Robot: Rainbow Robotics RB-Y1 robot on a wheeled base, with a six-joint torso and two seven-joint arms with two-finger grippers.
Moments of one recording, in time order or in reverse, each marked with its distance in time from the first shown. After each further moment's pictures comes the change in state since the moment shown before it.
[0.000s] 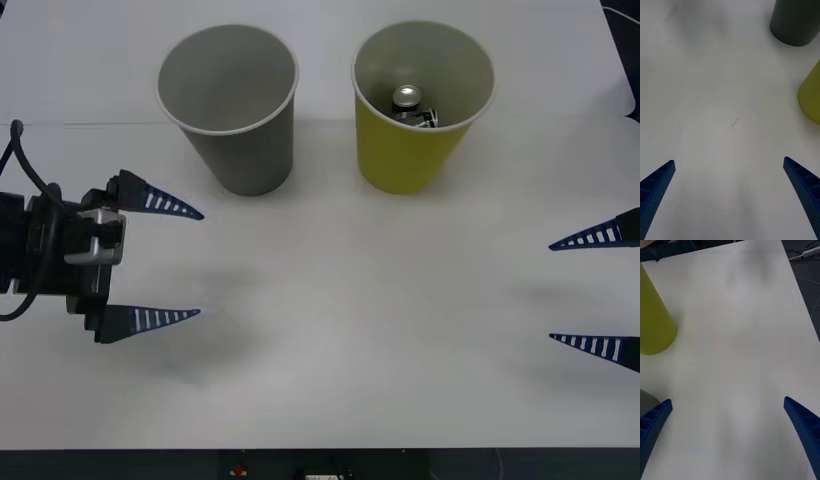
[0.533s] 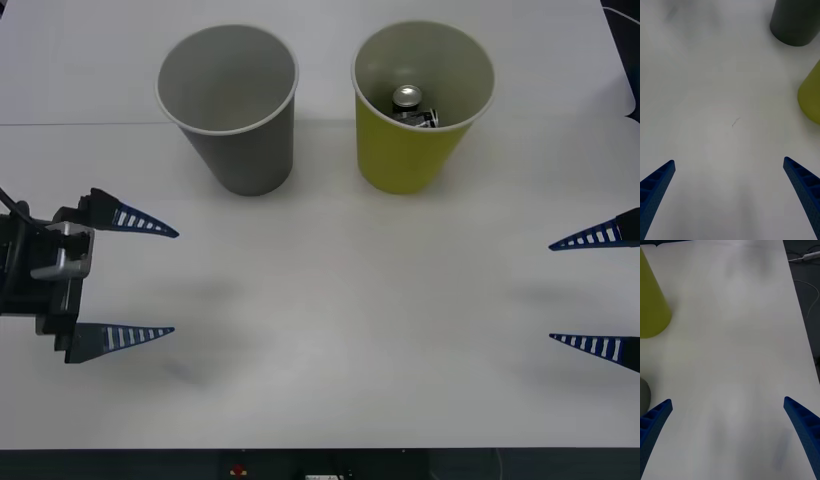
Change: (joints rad) right arm 0.000 0.000 0.000 0.000 0.000 0.000 0.000; left arm 0.104 0.088 0.028 0.000 0.076 0.057 0.007
